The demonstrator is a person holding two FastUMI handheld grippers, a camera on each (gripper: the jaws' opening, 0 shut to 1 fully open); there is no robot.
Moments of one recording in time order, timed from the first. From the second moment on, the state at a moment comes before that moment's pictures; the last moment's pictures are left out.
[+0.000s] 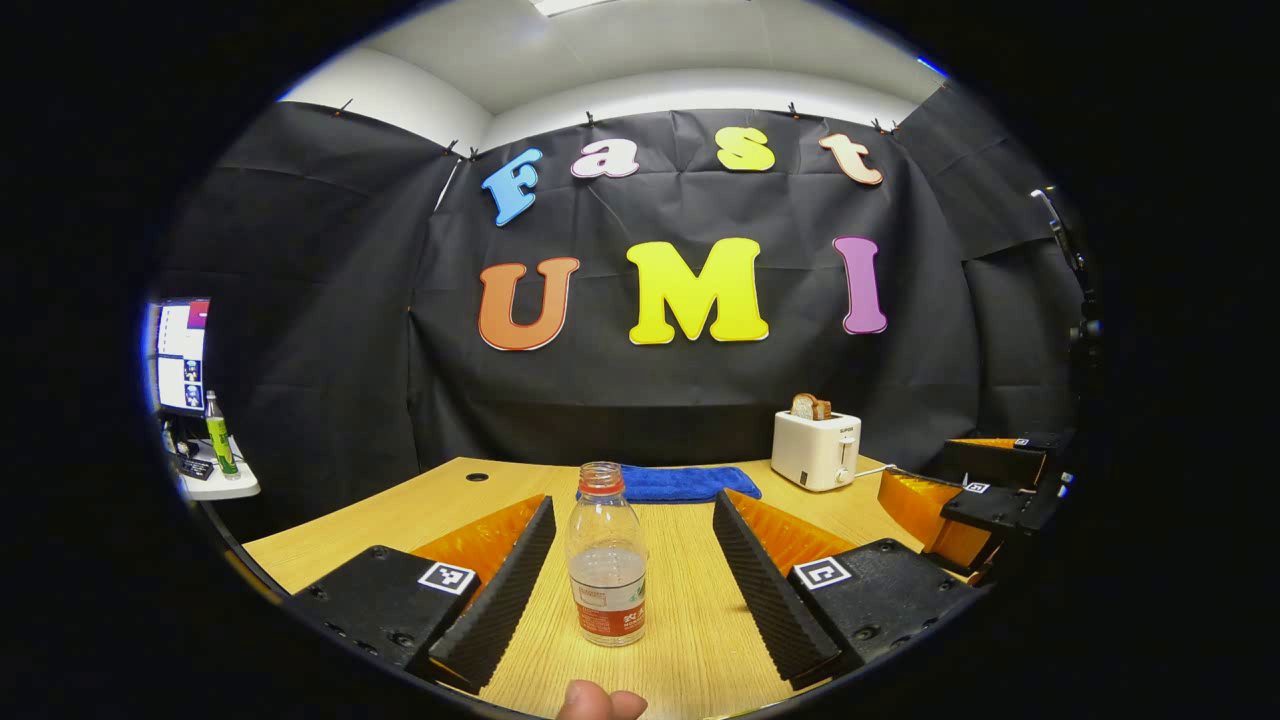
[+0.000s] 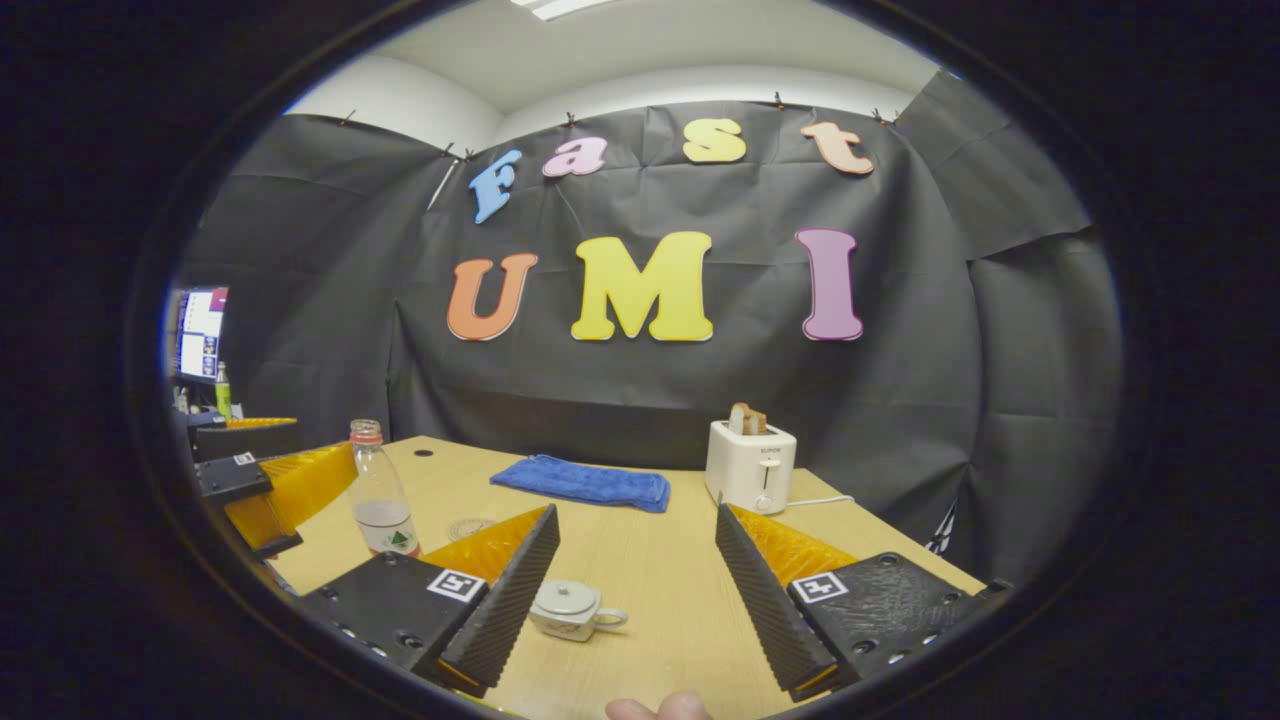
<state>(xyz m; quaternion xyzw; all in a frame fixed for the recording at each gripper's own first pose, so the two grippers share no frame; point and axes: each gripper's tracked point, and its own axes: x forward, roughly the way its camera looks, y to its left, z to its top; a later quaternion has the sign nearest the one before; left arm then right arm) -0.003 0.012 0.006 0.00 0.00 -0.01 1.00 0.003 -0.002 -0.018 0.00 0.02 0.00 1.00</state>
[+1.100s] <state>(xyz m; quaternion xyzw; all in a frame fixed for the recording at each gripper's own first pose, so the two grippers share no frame) -0.006 0.040 0.013 0.00 0.00 0.02 1.00 0.076 0.051 -0.114 -0.01 0.10 0.02 0.99</state>
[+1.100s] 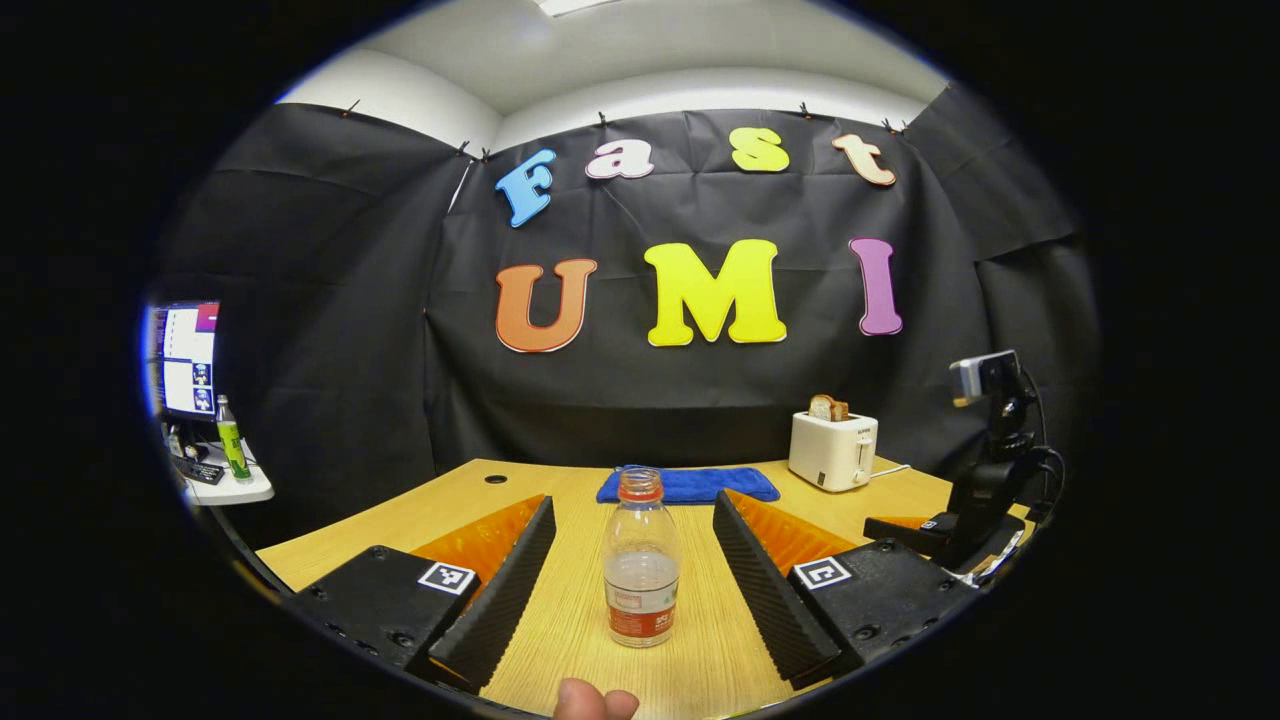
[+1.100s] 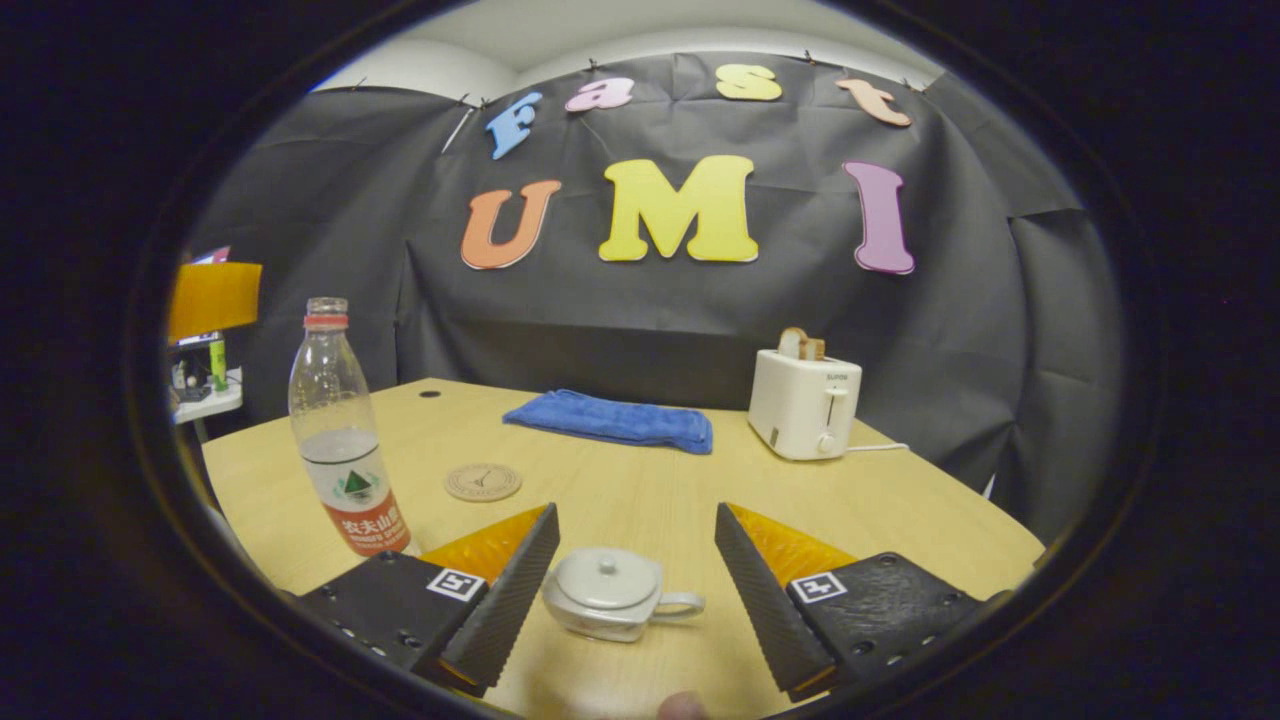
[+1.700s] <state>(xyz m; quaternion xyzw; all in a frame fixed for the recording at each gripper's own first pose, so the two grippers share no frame) -0.003 0.045 0.009 0.00 0.01 0.02 1.00 0.086 0.064 -0.132 -0.04 0.13 0.04 0.99</state>
